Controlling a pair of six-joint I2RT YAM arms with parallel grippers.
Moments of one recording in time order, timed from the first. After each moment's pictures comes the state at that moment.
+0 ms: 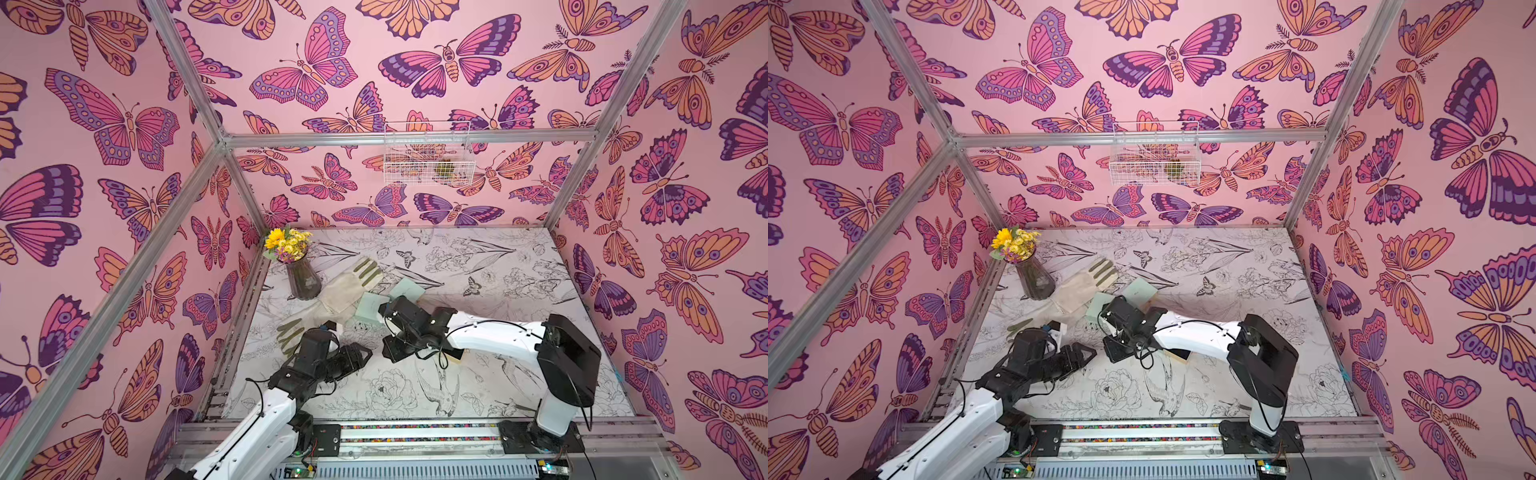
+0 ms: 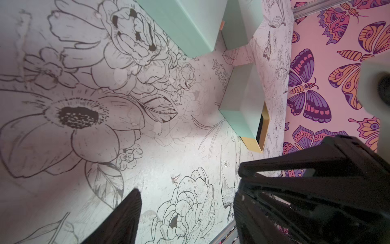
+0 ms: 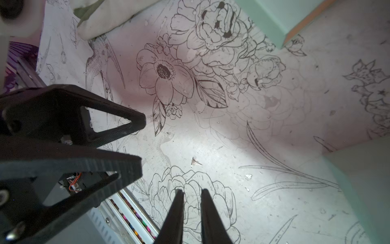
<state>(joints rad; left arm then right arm) -0.34 0.73 0.25 -0.27 0.46 -0.85 1.05 1.81 1.27 -0.54 -0.19 0.58</state>
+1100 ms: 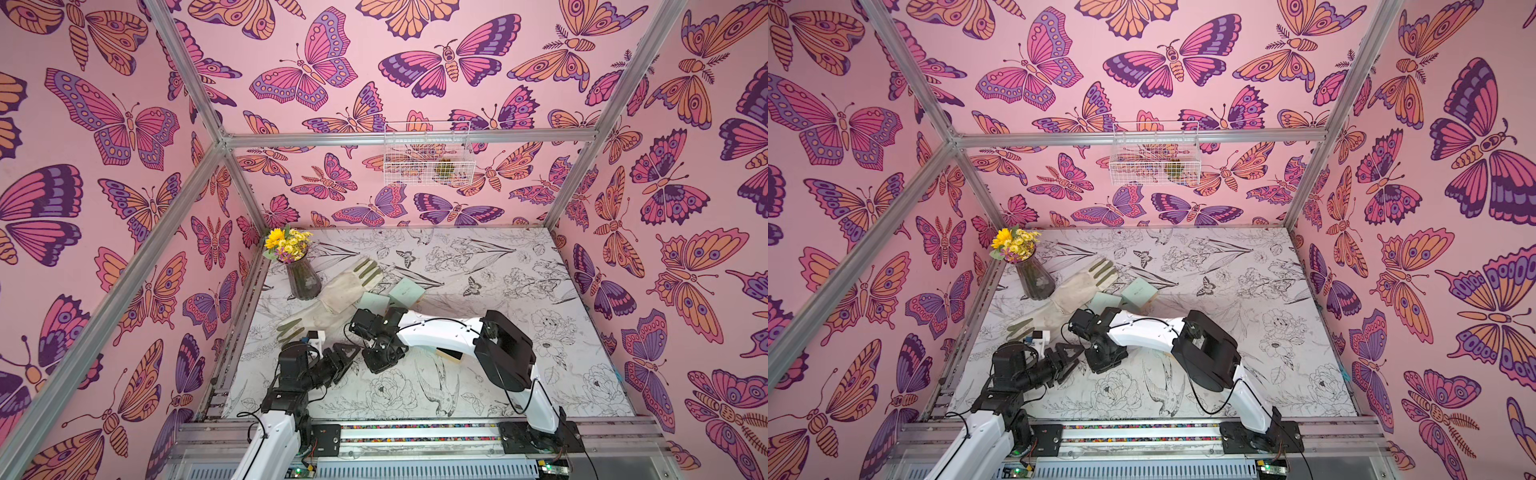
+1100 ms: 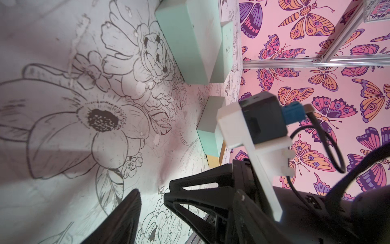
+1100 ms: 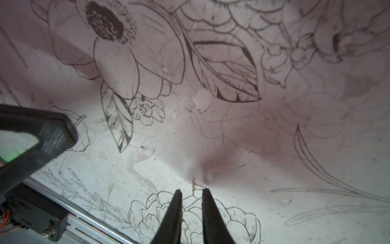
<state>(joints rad) -0.04 0.58 0.04 -0.08 0.74 -1.03 1.13 2.17 1.67 -0.90 -0.14 0.63</state>
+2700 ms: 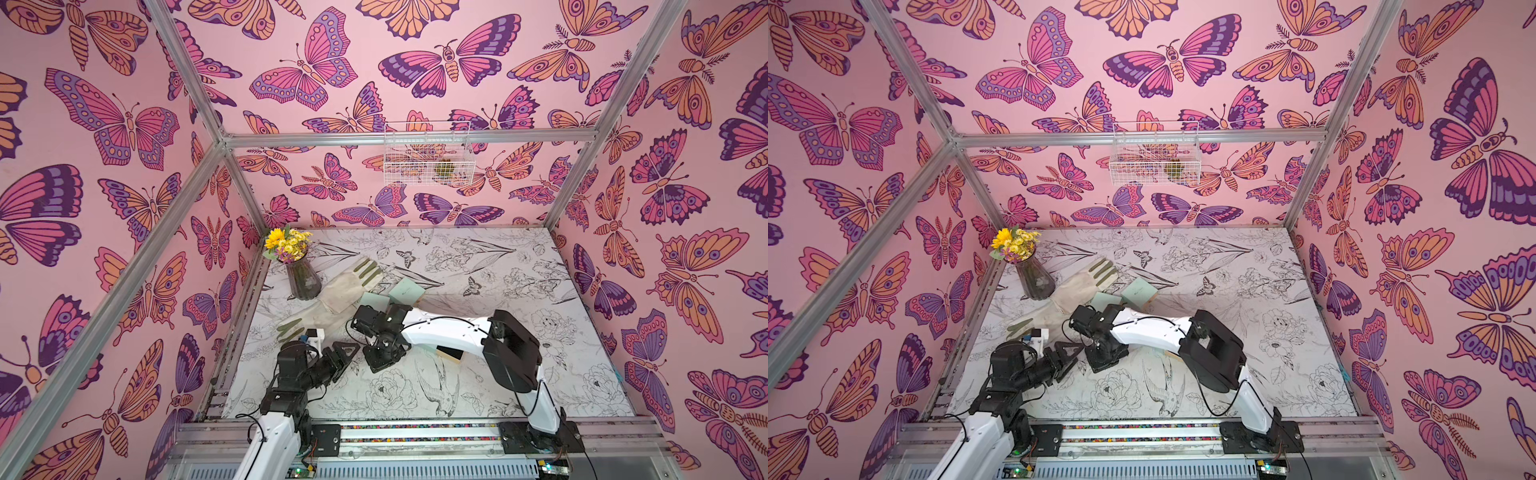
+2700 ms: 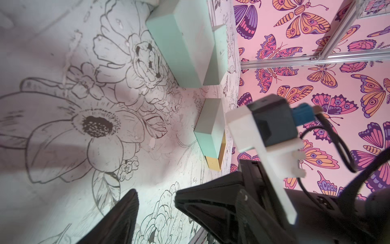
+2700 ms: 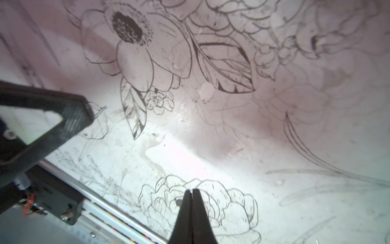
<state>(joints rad) -0.04 0.54 0.07 -0.12 0.71 -1.00 1.12 2.07 1.62 -0.89 -0.17 0.65</state>
